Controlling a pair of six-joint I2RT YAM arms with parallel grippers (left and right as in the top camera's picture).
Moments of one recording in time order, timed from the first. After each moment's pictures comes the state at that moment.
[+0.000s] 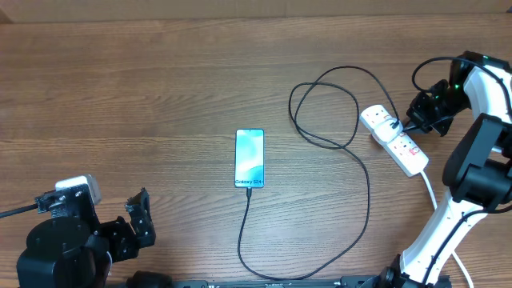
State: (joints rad) left arm -0.19 0.67 1.38 -1.43 -0.22 -0.36; right arm -0.36 2.26 1.81 -1.29 -0.29 0.25
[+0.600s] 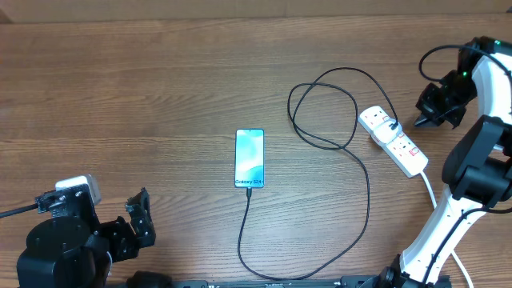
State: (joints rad) left arm -0.19 0.67 1.38 -1.43 -0.22 -0.36; right arm -0.37 2.29 2.00 -1.48 -0.19 0.27
